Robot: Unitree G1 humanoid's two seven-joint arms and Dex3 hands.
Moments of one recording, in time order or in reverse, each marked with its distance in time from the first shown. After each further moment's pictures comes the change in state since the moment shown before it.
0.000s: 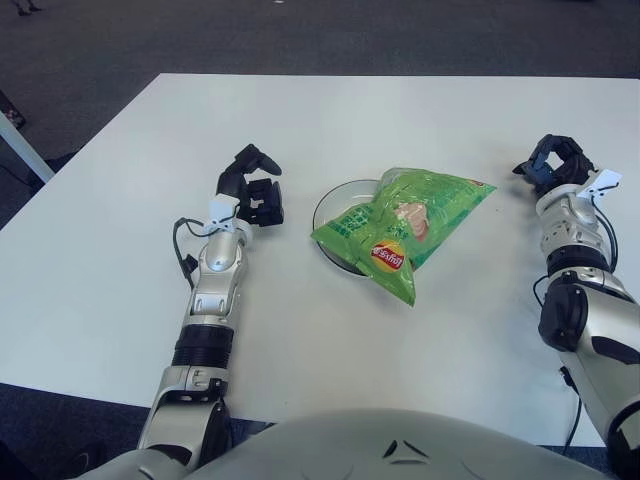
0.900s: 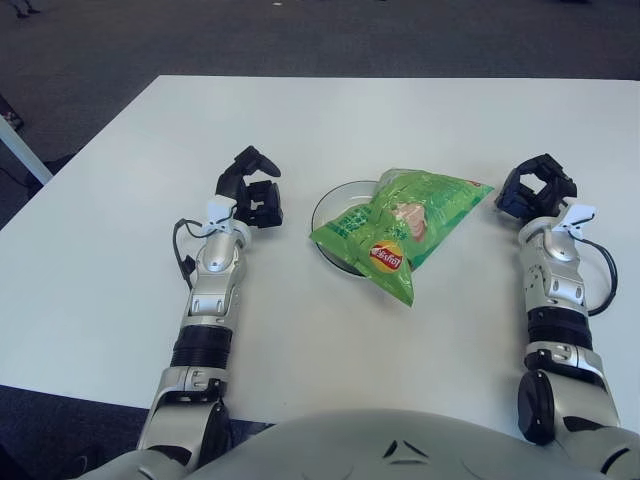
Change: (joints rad) left arm 0.002 0.001 0.019 0.016 -0.037 0.000 -0.050; right arm 0.422 0.201 0.127 -0.771 -0.145 0.208 -0.225
